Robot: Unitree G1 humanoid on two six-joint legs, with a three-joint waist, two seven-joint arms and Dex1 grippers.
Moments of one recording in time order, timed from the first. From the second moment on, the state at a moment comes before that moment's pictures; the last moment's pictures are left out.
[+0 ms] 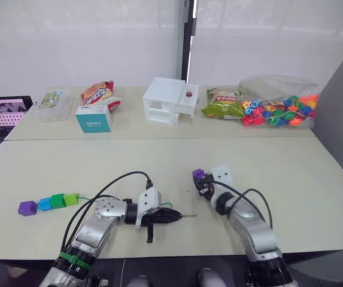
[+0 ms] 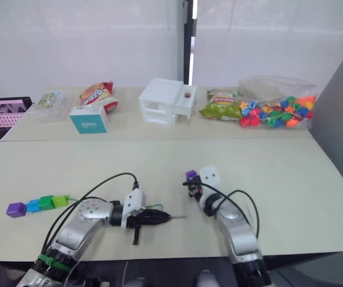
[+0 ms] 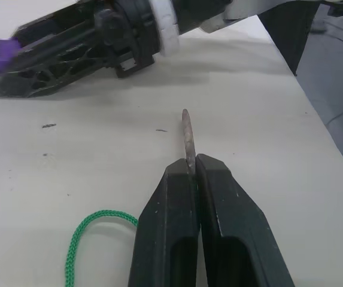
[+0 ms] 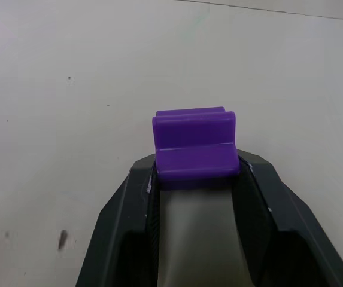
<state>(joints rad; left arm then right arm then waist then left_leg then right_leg) -0.28 0.44 -0.28 0.05 -0.23 0.10 -1.17 -0.15 -0.20 0.09 -0.22 0.11 0.49 0.31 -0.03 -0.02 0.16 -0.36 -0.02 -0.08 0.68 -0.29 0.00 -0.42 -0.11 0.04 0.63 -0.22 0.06</state>
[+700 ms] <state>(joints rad) -0.36 0.34 -0.28 0.20 -0.23 0.02 -1.18 0.33 -0.27 -0.02 -0.72 0.28 0.66 0.31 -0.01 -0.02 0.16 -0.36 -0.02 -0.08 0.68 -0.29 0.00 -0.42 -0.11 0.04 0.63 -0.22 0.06</state>
